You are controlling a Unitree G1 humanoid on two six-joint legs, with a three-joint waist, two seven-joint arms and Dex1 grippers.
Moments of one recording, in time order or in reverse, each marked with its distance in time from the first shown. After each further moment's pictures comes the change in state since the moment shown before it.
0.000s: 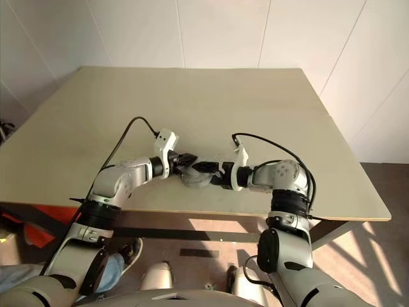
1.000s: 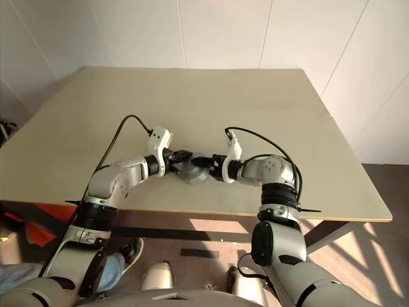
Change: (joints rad) left arm 0.017 -0.014 0.053 -0.018 0.006 -0.014 0.023; right arm -0.074 0.018 0.012 0.151 -0.025 -0.200 -0.052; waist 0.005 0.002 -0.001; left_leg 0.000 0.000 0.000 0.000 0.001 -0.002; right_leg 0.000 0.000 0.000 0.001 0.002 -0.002
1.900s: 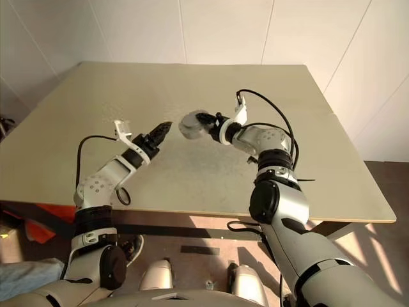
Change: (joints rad) left arm -0.002 -0.191 0.554 0.036 -0.528 0.105 0.251; right arm -0.343 -0.050 -0.222 0.432 0.080 -0.339 -0.105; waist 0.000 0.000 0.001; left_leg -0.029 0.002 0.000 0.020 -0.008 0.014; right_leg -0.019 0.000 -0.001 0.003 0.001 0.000
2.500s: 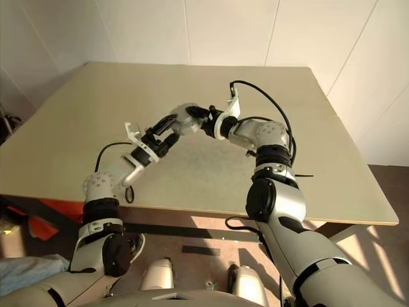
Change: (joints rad) left arm -0.105 -0.028 0.054 0.218 -0.260 0.131 0.027; right arm -0.021 0.032 0.018 -0.093 0.077 0.116 -0.023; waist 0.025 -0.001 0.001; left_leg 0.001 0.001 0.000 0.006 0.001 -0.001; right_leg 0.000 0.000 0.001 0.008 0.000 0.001
